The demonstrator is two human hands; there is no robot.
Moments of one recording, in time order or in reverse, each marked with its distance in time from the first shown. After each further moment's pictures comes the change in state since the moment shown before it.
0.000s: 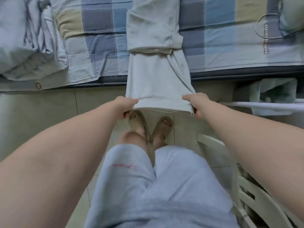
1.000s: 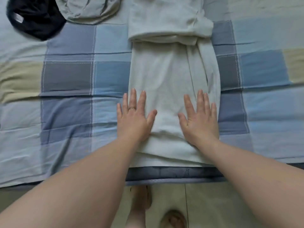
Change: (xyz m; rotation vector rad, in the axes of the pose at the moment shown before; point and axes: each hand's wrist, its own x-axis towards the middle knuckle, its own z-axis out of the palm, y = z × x) left_hand 0.318 0.216 0.027 0.777 0.637 0.807; right_hand 0.325 -0.174 0.095 -1.253 0.560 -0.876
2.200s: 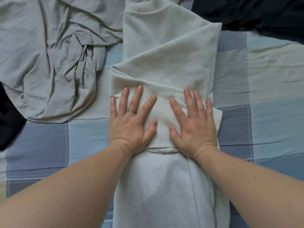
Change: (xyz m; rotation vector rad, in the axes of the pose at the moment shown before) left_hand 0.304 0.049 -0.095 0.219 0.176 0.296; right_hand 0.302 -0.002 -0.106 0.049 0.221 -0.278
